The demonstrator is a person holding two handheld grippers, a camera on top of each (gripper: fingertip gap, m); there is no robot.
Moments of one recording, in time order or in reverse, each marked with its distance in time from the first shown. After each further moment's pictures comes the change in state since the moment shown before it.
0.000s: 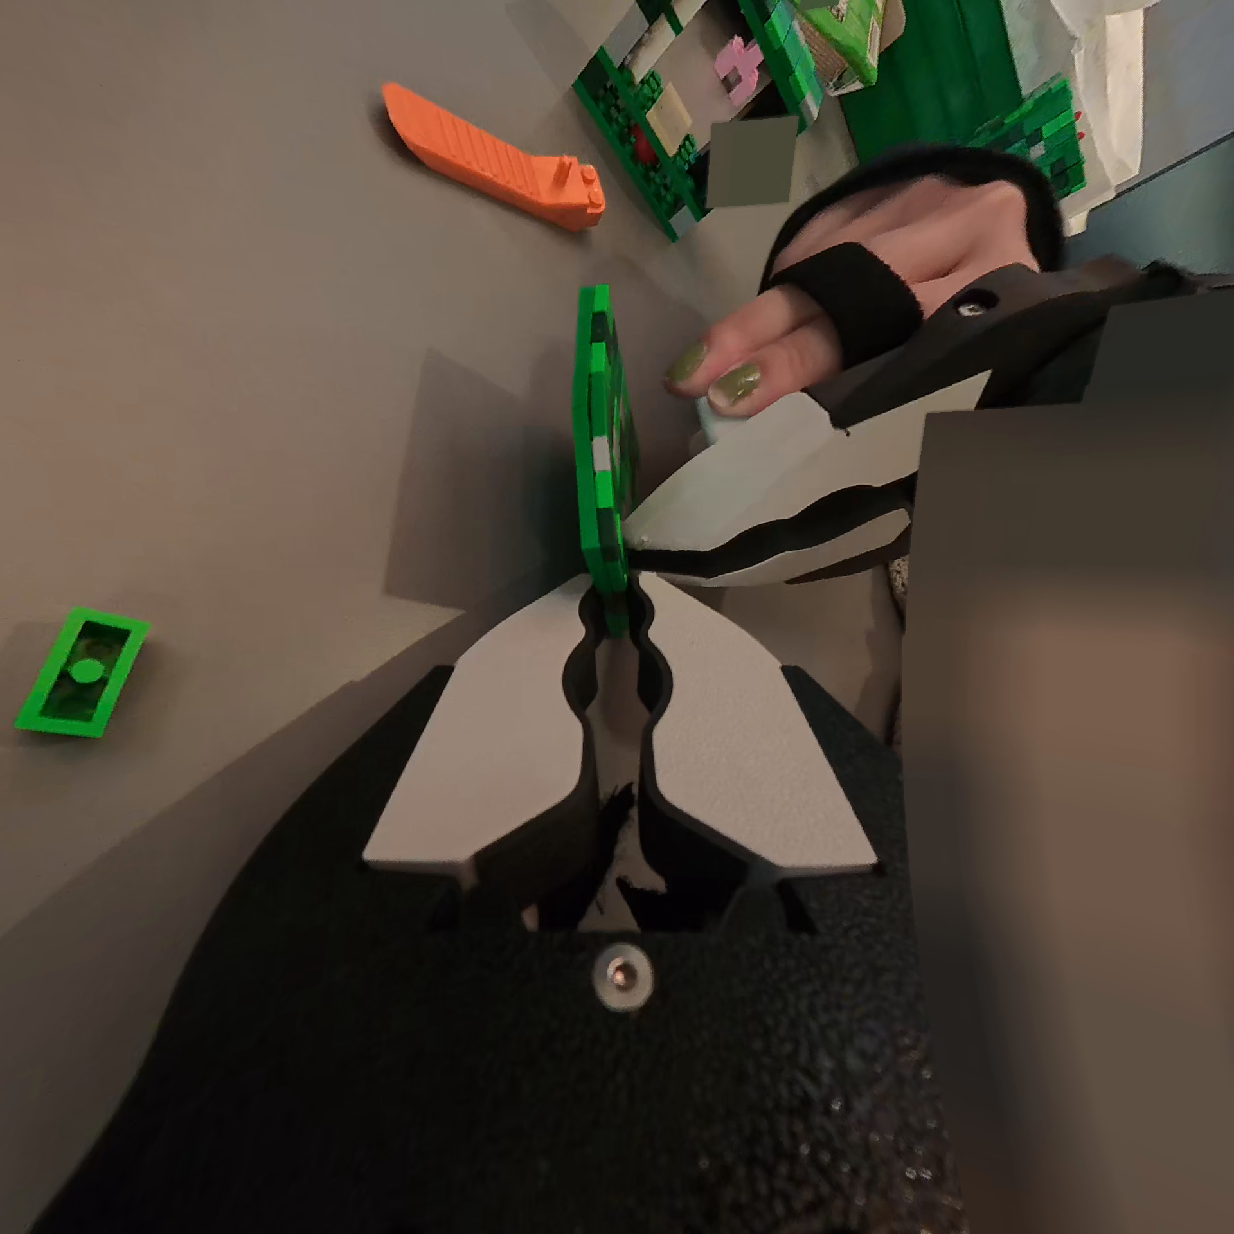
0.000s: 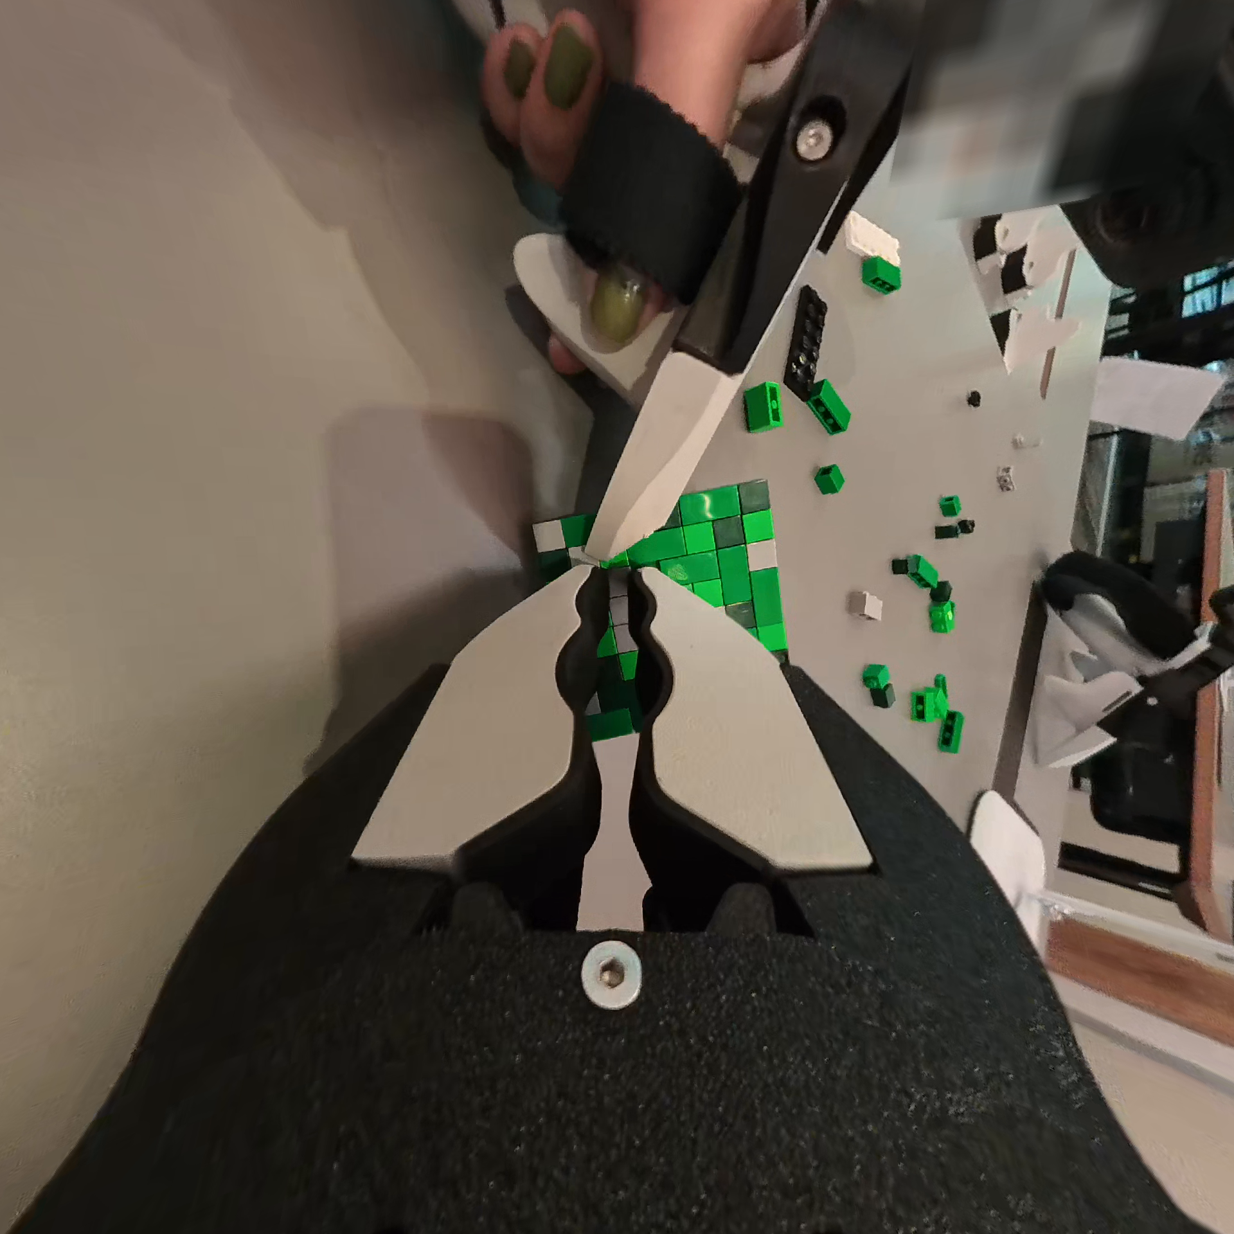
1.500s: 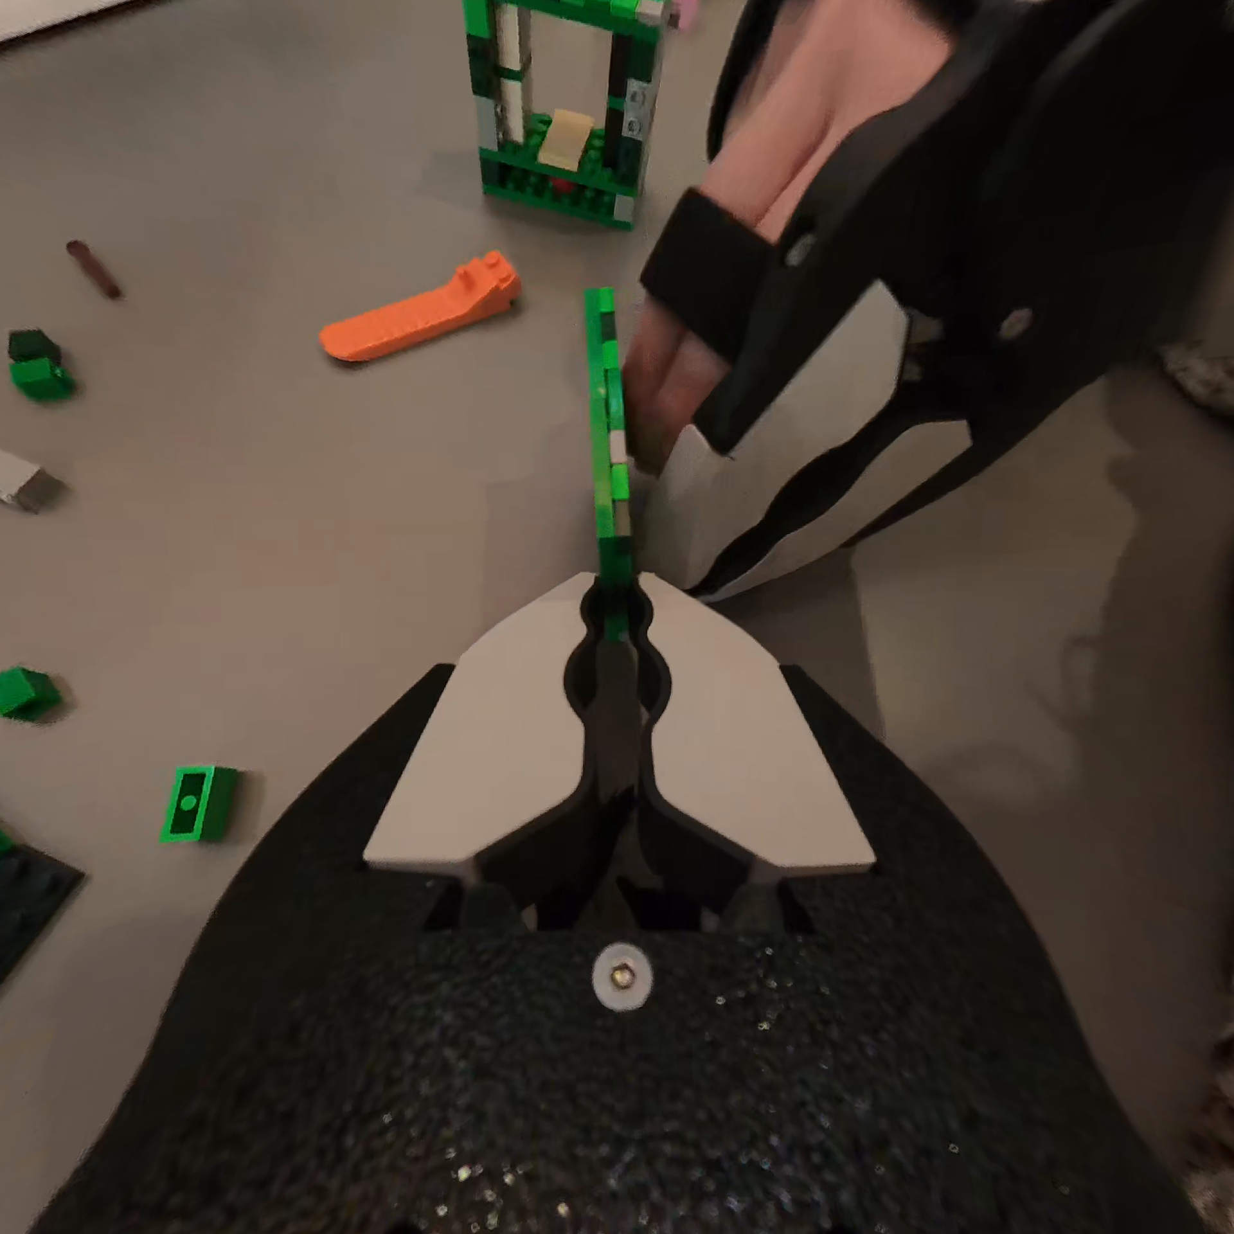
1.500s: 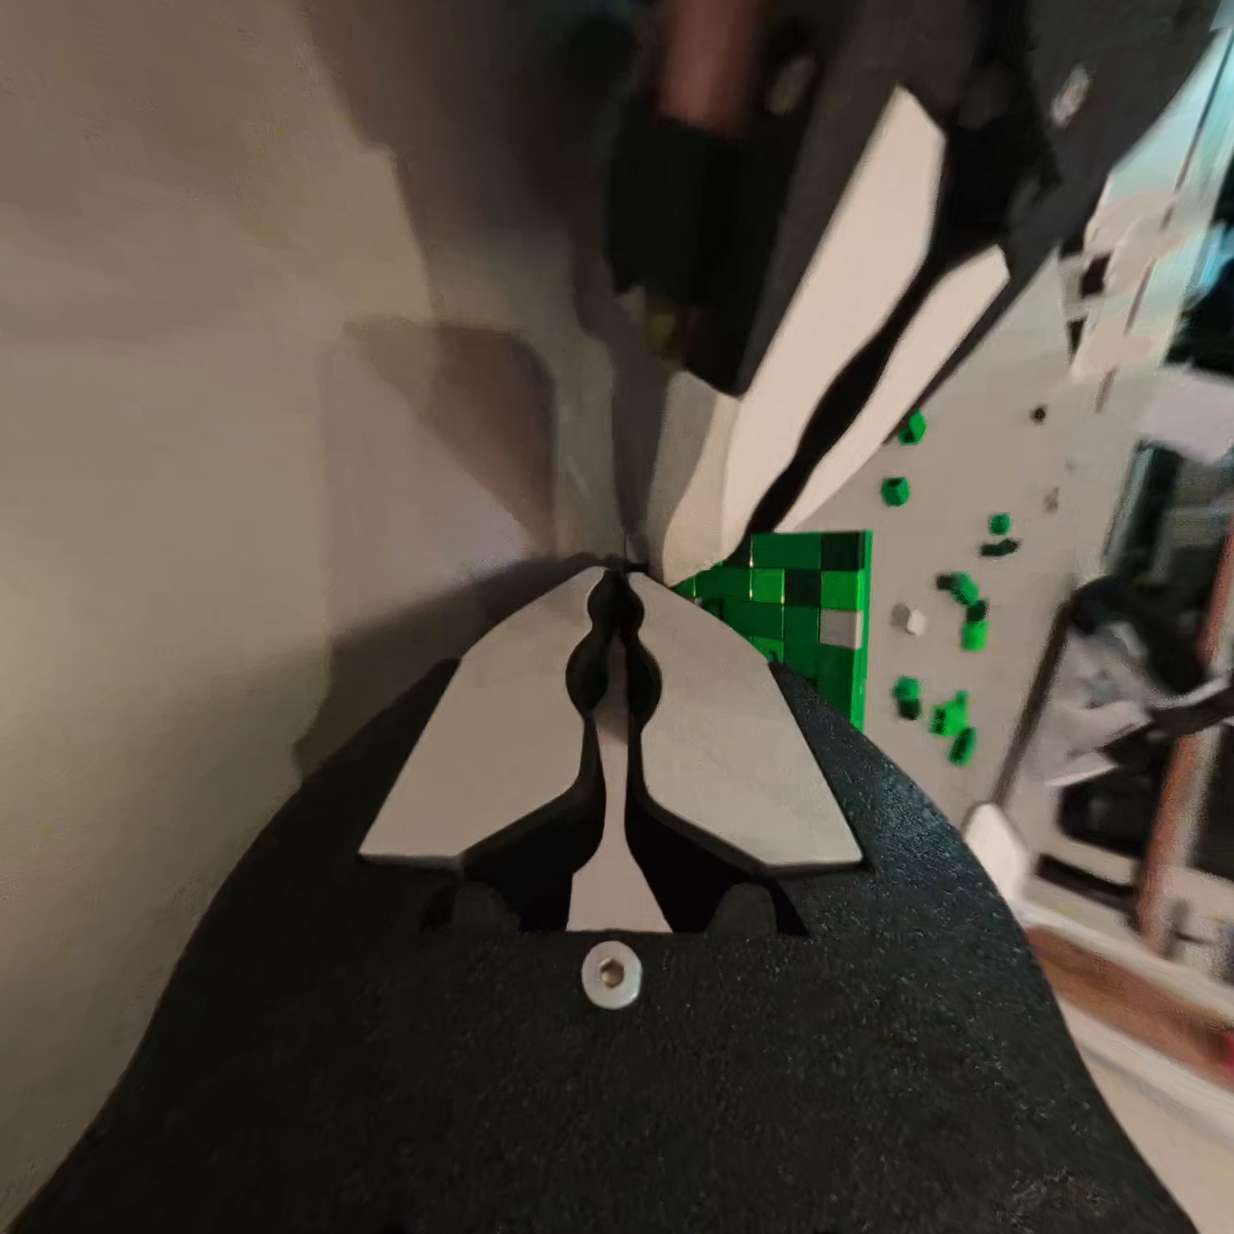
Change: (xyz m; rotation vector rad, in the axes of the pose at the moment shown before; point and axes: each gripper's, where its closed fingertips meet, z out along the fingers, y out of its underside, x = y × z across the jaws) left arm 0.006 -0.002 0.004 0.021 -0.281 0.619; right arm -0.008 -0.001 -0.002 -0.079 -0.055 -0.098
